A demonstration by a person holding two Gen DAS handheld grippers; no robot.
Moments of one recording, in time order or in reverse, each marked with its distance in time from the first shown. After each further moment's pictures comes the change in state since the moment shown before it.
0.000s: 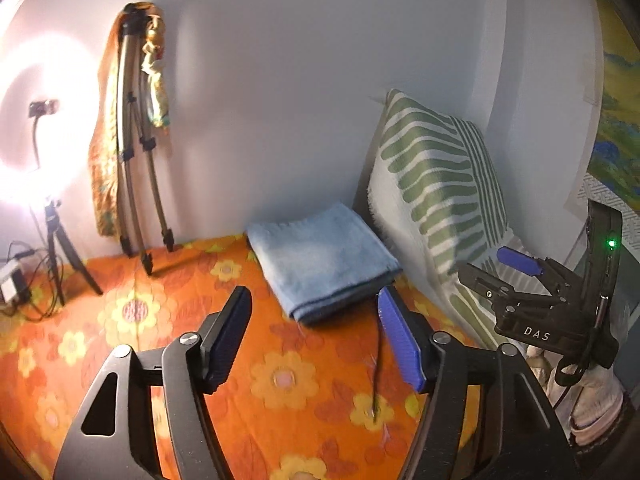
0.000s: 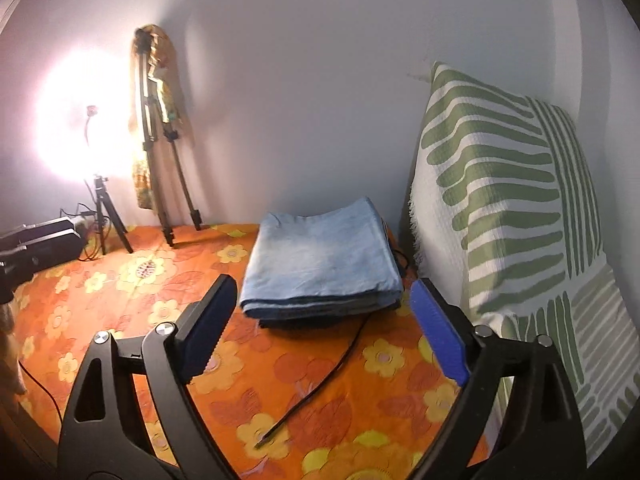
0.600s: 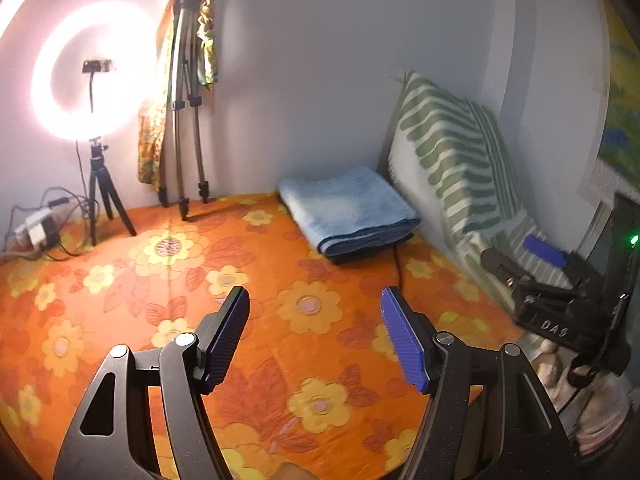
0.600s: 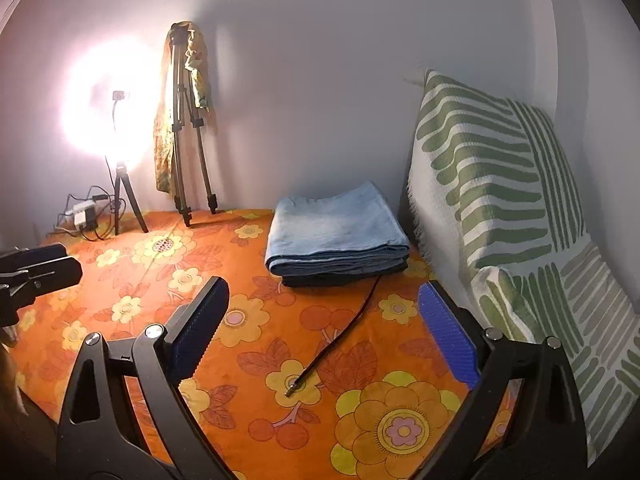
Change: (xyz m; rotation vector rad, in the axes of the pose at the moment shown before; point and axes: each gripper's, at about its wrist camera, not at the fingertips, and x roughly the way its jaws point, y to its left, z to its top) left arm -0.038 0.011 -0.084 -0.008 0.014 0.105; right arm -0.058 0.051 -0.085 -0.018 -0.067 -0.053
